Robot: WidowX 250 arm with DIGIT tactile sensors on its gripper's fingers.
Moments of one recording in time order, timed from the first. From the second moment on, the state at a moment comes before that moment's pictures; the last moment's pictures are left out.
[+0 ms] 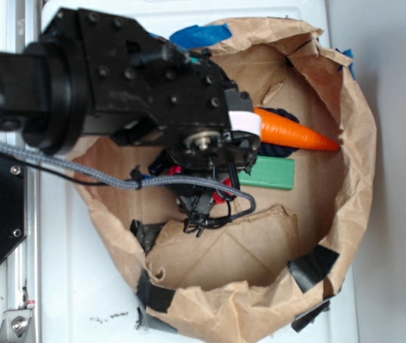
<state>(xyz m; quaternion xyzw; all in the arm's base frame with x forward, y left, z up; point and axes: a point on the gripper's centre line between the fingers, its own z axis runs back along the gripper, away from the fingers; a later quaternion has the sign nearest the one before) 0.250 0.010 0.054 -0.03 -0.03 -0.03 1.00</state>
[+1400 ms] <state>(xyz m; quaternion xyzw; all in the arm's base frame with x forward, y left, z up) 0.255 0.017 0.161 -0.09 -0.04 0.04 0.99</state>
